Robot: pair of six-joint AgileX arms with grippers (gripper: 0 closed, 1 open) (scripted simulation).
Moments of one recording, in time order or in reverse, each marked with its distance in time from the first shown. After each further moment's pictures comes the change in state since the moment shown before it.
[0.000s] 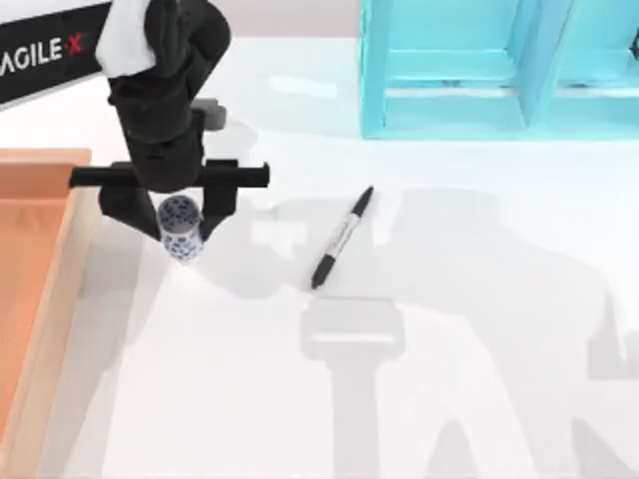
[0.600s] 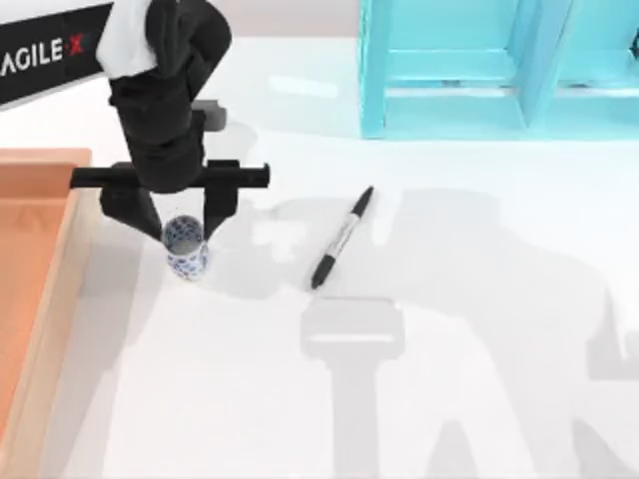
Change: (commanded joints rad) left arm 0.000 0.000 0.000 0.000 0.000 0.000; right arm 0.000 0.000 0.000 0.000 0.000 0.000
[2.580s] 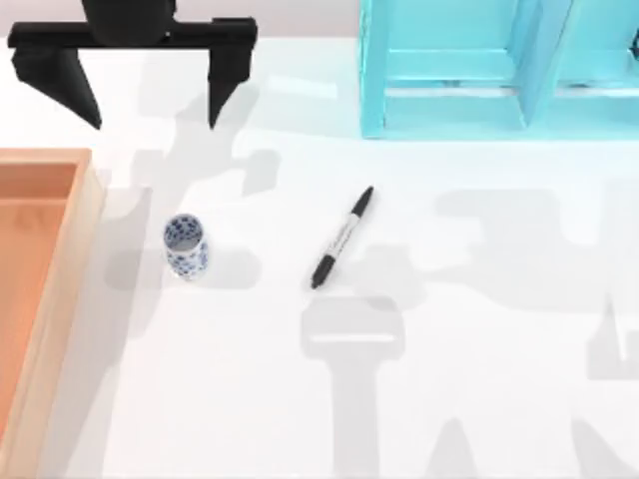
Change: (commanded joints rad) left arm -0.004 0.065 0.710 -0.645 0.001 -0.004; right arm 0.000 0.000 0.000 0.000 0.000 0.000
